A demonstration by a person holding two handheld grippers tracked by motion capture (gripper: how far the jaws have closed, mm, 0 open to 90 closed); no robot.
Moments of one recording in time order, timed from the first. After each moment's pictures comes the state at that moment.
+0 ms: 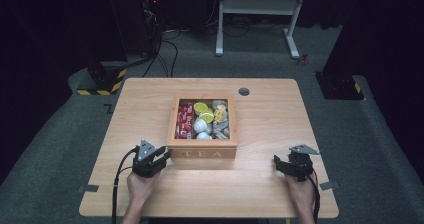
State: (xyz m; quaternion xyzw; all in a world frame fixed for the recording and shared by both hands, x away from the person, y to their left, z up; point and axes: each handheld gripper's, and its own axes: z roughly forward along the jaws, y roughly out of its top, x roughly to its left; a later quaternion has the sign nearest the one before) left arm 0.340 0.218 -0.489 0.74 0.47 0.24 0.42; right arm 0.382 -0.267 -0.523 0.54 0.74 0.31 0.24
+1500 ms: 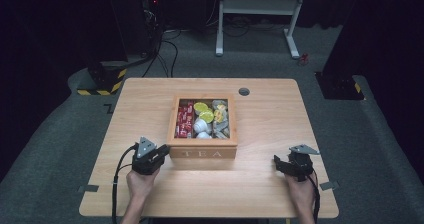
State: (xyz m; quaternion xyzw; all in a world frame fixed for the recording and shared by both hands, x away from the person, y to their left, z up) left arm 0.342 0.217 -0.475 0.74 0.47 0.24 0.42; right arm 0.382 -0.267 -0.523 0.54 0.74 0.31 0.24
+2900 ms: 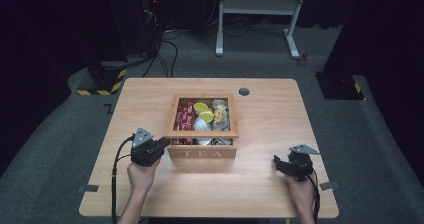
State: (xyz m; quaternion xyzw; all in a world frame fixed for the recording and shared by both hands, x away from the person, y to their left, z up) left arm 0.356 0.217 -0.448 0.71 0.48 0.22 0.46; right arm 0.382 -0.267 -0.523 0.54 0.74 0.31 0.24
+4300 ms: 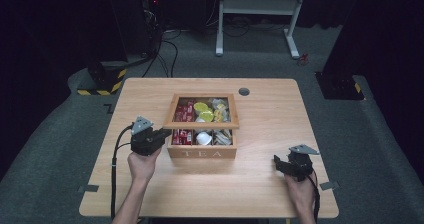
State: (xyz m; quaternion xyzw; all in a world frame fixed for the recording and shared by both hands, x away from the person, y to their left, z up) left arm 0.374 0.216 -0.422 0.71 0.48 0.21 0.48; right arm 0.382 -0.266 -0.523 0.54 0.74 0.32 0.24
